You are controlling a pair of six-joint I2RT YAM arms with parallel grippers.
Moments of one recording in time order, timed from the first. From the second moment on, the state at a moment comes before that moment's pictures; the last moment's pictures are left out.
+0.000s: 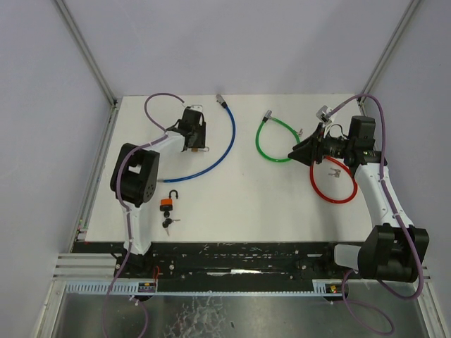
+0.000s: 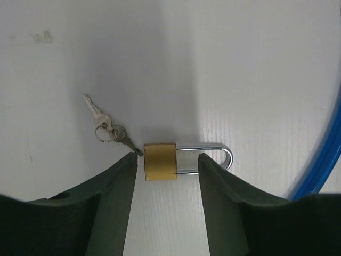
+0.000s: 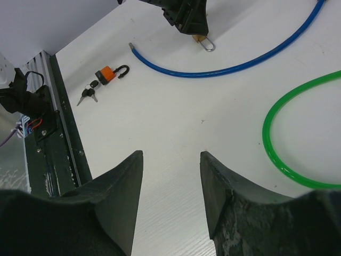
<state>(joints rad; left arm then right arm) -0.29 2.03 1.39 -0.19 -0.16 -0.19 -0.08 1.26 1.00 -0.36 -1.17 -0.23</state>
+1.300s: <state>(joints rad) -0.29 2.09 1.42 -0.22 -0.16 -0.19 -0.07 1.26 1.00 -0.36 -1.17 -0.24</state>
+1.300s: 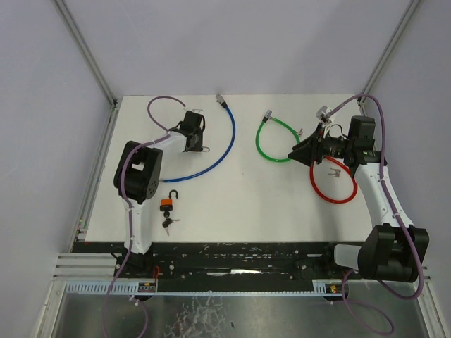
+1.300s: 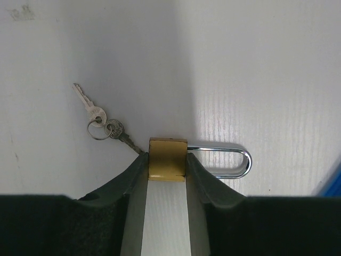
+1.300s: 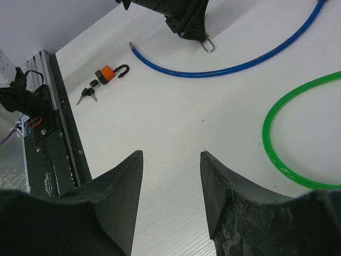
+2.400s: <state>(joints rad) -0.26 2.03 1.38 -0.22 -0.16 -0.20 -0.07 1.26 1.00 -0.36 -1.17 -0.24</state>
